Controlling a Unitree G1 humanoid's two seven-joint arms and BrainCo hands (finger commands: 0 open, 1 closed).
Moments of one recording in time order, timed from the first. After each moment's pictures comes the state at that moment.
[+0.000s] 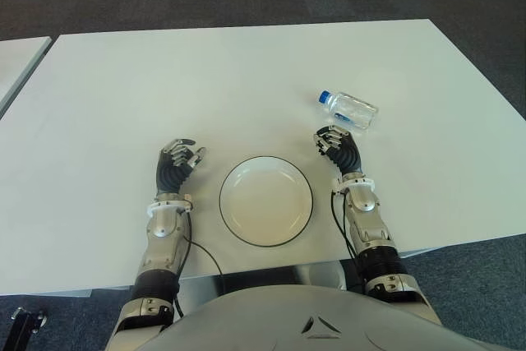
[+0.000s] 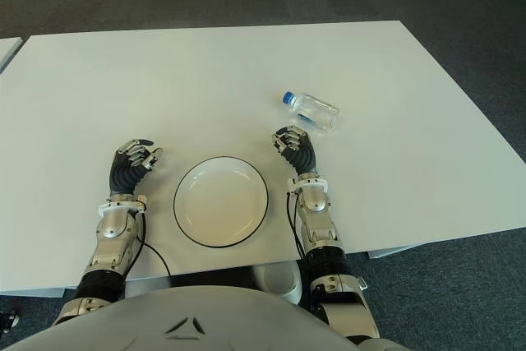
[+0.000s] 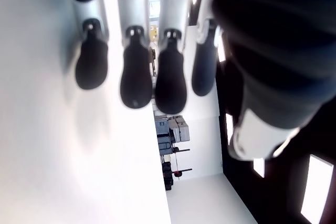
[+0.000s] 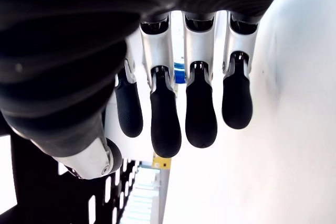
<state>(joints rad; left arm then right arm) 0.08 0.08 0.13 0.48 0.05 -0.51 0.11 -0.09 -0.05 0.01 0.43 -0.14 -0.31 -0.07</state>
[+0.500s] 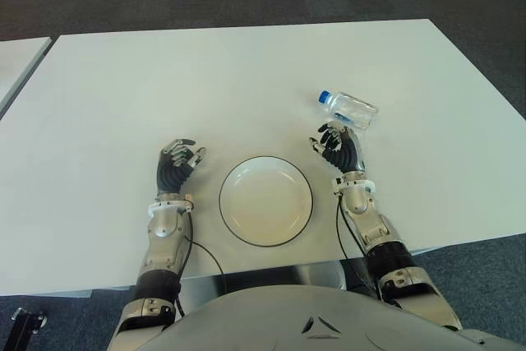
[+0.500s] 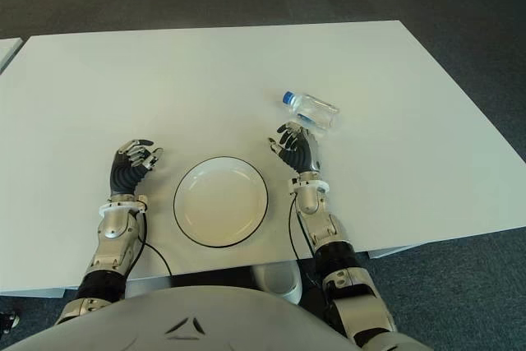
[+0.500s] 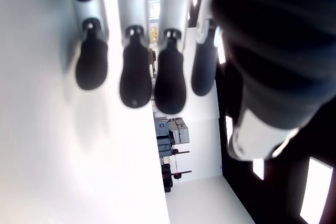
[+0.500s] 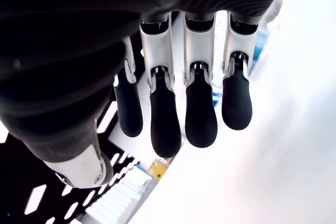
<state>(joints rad) 0.08 0.07 0.13 0.48 0.05 -0.51 0.11 -0.14 -0.18 0.15 0.50 -0.56 -0.38 -0.45</state>
